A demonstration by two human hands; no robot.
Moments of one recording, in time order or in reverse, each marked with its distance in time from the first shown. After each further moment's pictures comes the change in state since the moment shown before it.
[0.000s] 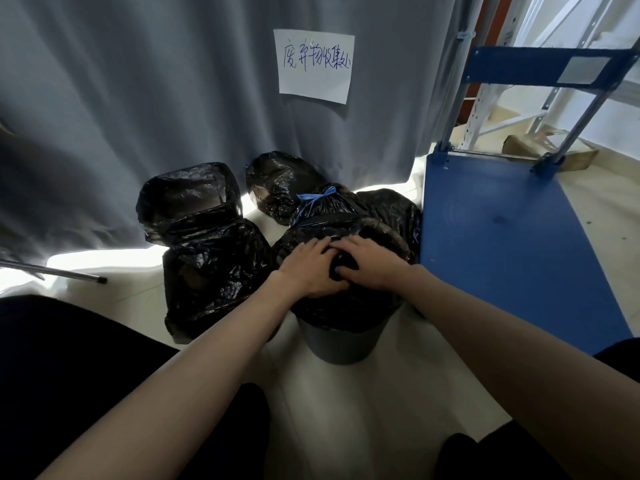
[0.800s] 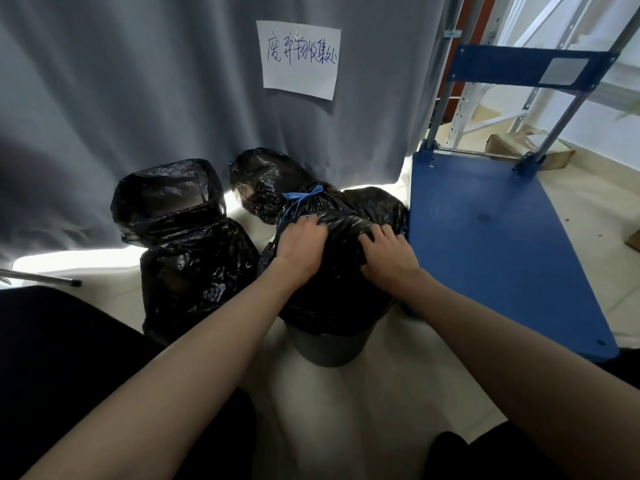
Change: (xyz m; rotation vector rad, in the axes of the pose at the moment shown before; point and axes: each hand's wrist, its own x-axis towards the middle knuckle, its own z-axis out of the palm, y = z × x) left_hand 0.027 0.013 -0.023 0.190 0.282 -0.118; right_hand -0.019 0.019 -0.003 -0.407 0.202 0.208
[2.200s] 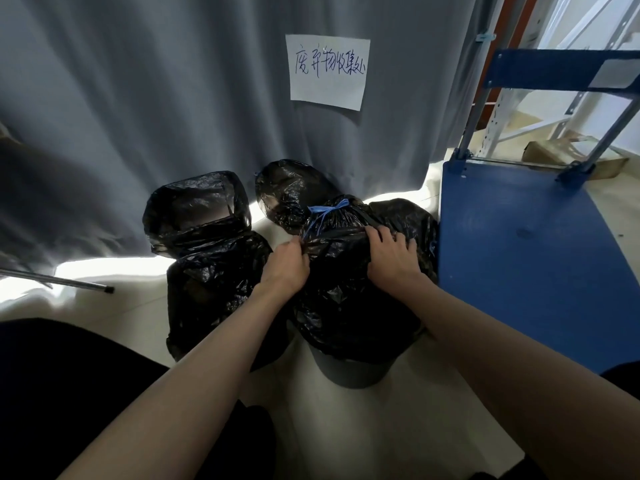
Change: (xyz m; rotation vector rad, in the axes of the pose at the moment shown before) left_hand -0.012 -0.060 0.025 -0.453 -0.036 -0.398; right_hand 0.049 -0.025 0.006 0.214 -0.062 0.131
